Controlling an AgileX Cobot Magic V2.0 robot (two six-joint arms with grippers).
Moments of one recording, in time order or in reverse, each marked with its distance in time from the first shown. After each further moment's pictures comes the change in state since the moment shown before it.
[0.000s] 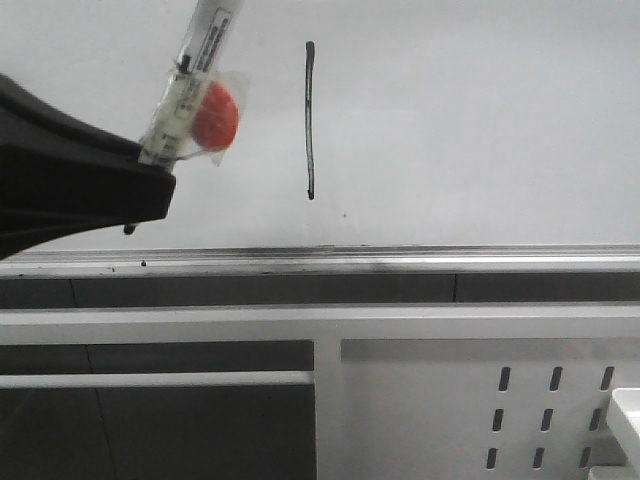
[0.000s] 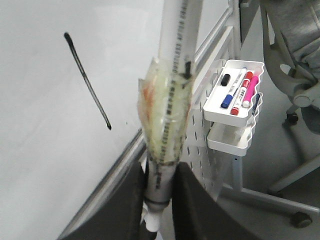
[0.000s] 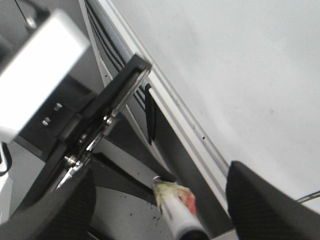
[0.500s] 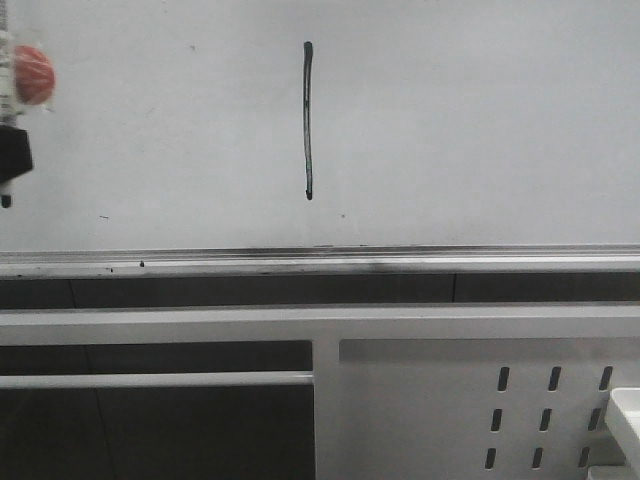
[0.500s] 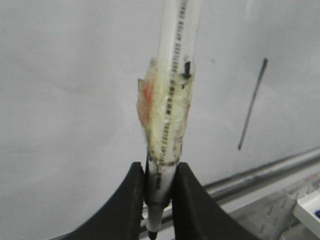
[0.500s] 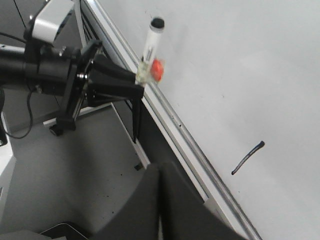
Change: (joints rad) left arm 0.000 0.000 0.260 -0.816 -0.281 0.191; right arm 0.000 -0.220 0.000 -0.071 0.193 0.007
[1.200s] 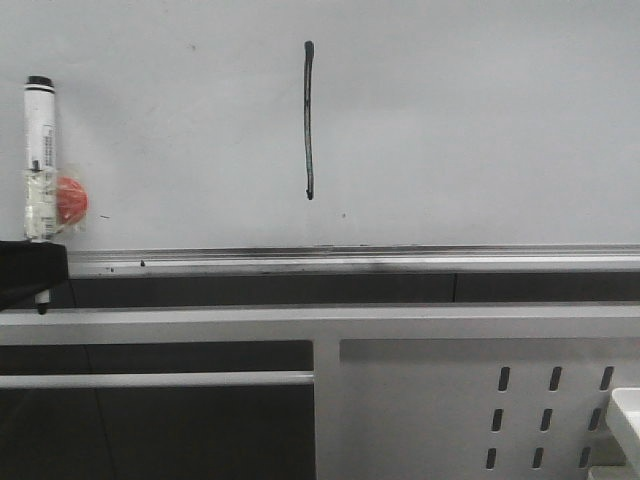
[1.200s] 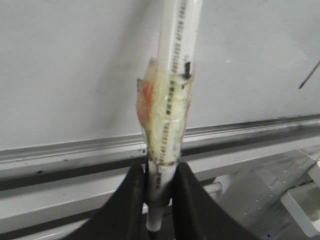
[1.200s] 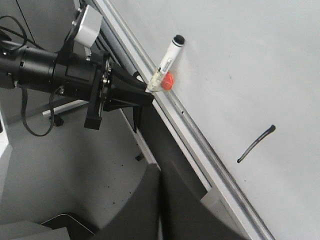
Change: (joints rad) left arm 0.000 0.367 -0.017 -0.013 -0.126 -0.070; right arm 0.000 0.000 0.066 0.000 -0.041 0.002
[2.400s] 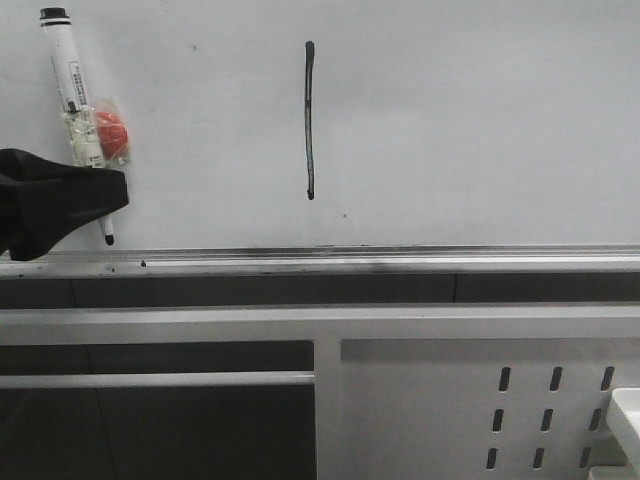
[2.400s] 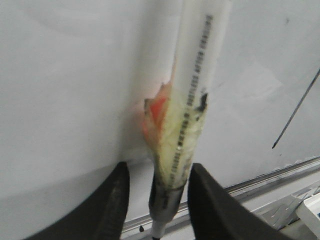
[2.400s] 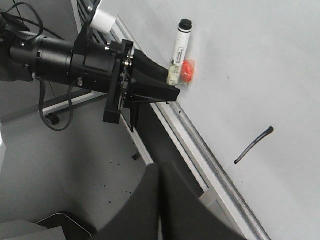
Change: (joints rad) left arm 0.000 0.011 -0.135 0.038 -0.002 -0.002; right arm 0.000 0.008 0.002 -0.014 -0.009 0.002
